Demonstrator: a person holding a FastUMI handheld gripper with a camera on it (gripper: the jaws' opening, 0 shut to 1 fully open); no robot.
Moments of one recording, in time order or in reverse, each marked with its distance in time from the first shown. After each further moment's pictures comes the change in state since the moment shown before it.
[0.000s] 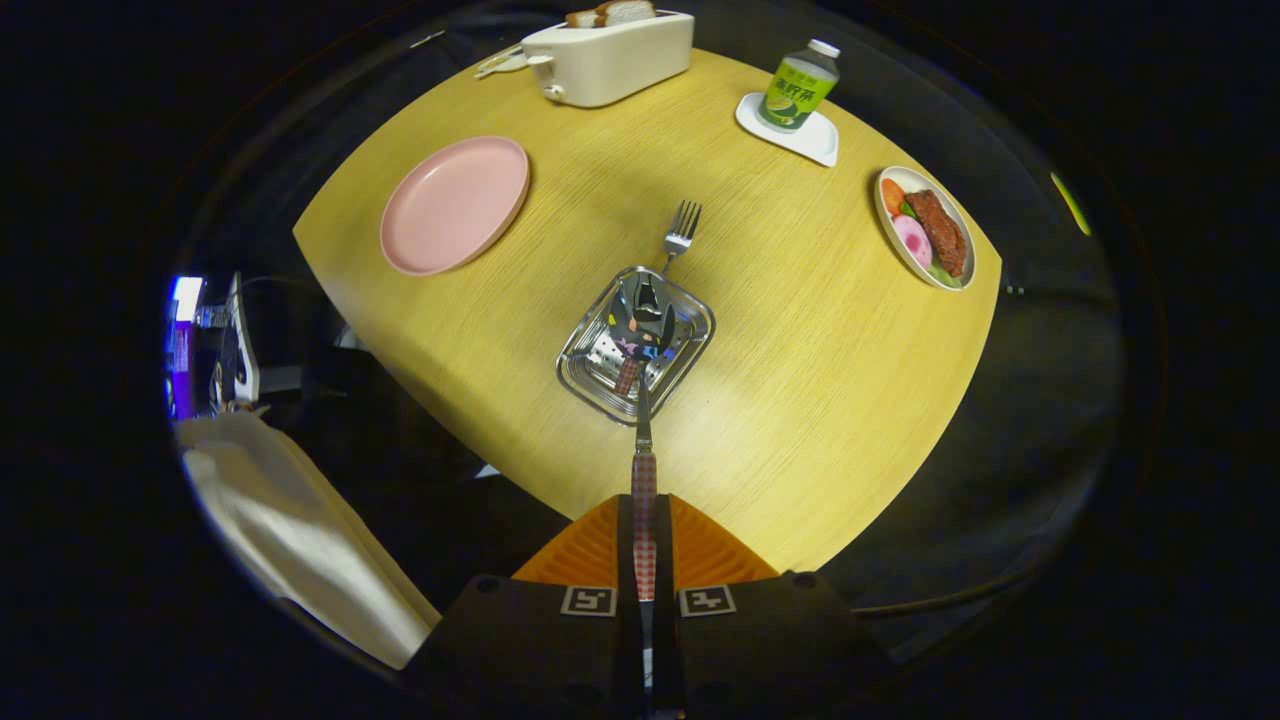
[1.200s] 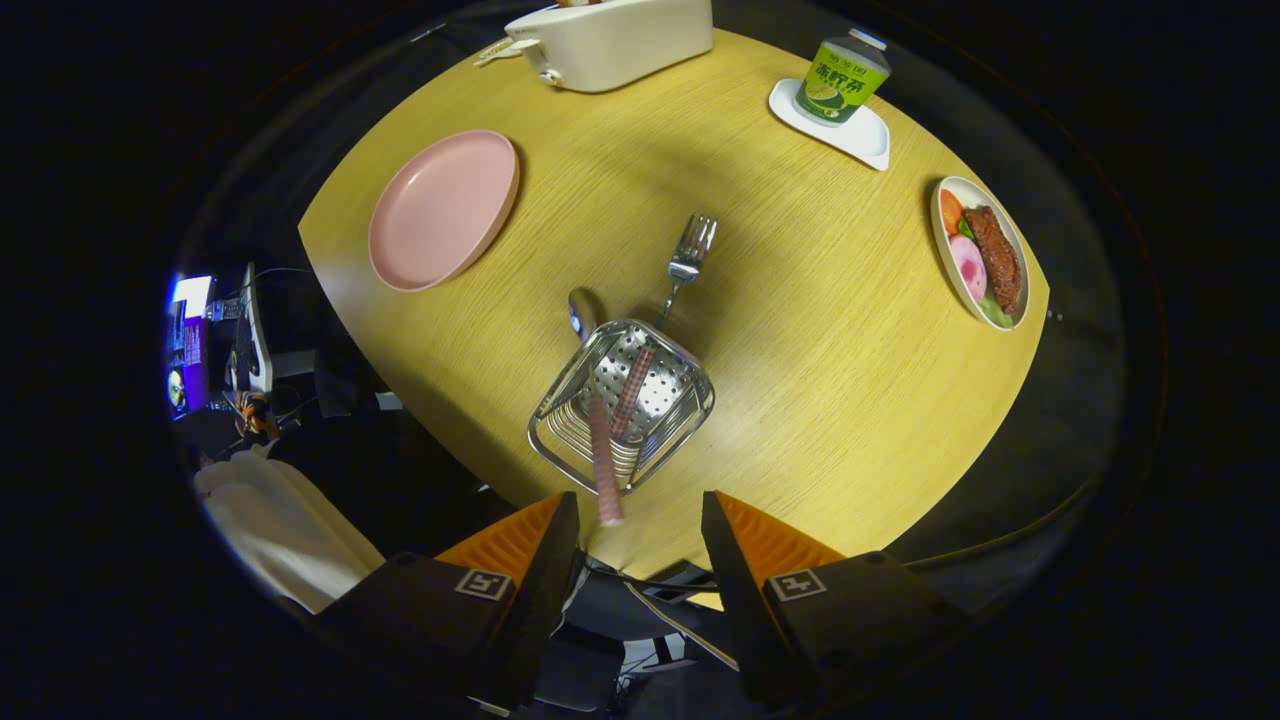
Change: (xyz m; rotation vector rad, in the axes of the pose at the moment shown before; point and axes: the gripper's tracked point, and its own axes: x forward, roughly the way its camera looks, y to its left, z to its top) arm 0.020 -0.019 0.058 0.035 -0.025 0.072
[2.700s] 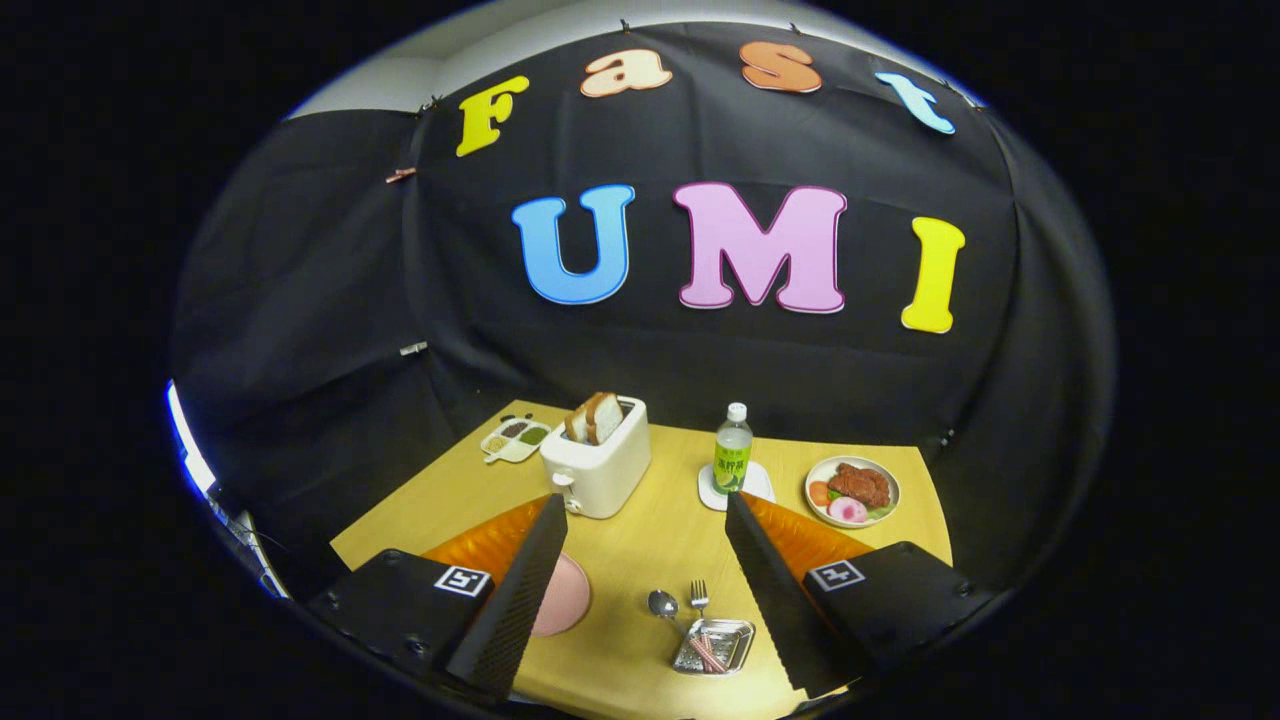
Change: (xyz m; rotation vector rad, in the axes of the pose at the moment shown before) arm -0.243 0.089 0.107 0.256 -1.313 -0.204
